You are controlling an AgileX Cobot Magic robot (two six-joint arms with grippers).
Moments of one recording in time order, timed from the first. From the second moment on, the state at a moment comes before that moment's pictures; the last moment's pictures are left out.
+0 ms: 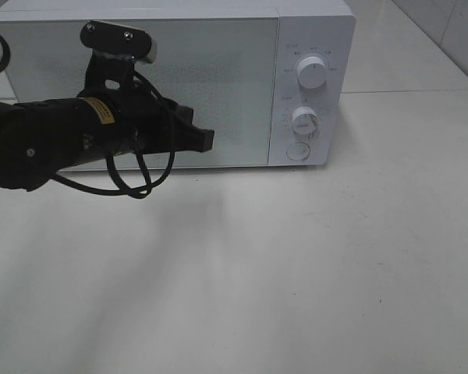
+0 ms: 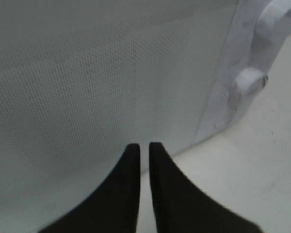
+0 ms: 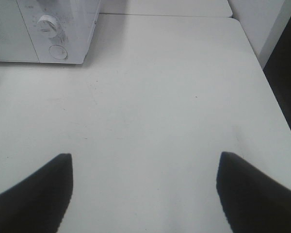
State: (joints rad) left arm -0.65 1.79 -0.85 -0.15 -0.44 0.05; right arm 0.11 0.00 -0.50 -0.12 1.01 0.08
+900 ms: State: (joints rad) left arm -0.51 1.51 -0.88 -0.13 0.71 0.01; right arm 0.11 0.00 -0.50 -0.12 1.01 0.08
